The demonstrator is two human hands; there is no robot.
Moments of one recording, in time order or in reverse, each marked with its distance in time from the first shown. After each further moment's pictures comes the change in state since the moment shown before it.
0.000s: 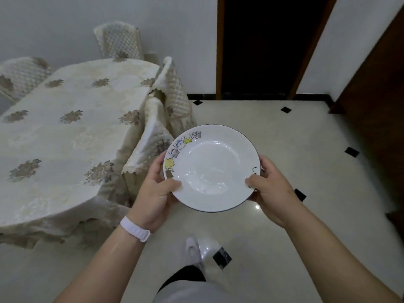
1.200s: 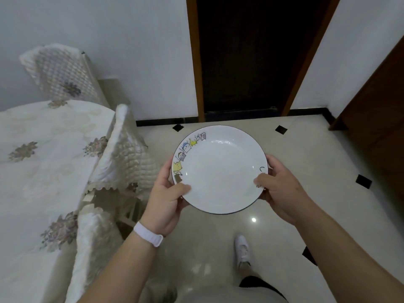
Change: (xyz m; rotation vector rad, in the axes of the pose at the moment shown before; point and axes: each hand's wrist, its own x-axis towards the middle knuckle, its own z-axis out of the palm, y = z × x) left_hand 0.541 0.026 0.096 -0.008 -0.106 -0.078; right_hand 0.500 -0.128 -0.132 -0.023 0.111 0.018
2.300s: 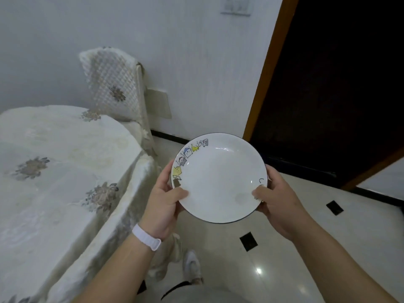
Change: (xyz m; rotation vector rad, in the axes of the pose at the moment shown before) left_hand 0.335 0.113 -0.067 -0.139 0.349 0.151; right_hand 0.411 -0.116 0.085 -0.163 -0.293 0.041
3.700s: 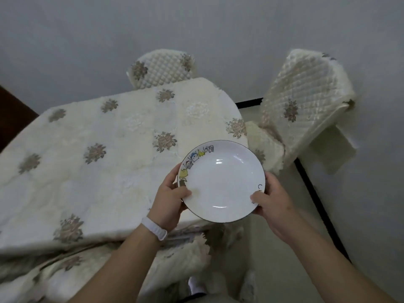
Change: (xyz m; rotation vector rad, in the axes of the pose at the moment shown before) left_hand 0.228 0.125 -0.150 -0.187 1.103 0.256; right_hand 0.463 -0.055 0.292 -0.249 -1.052 0.251
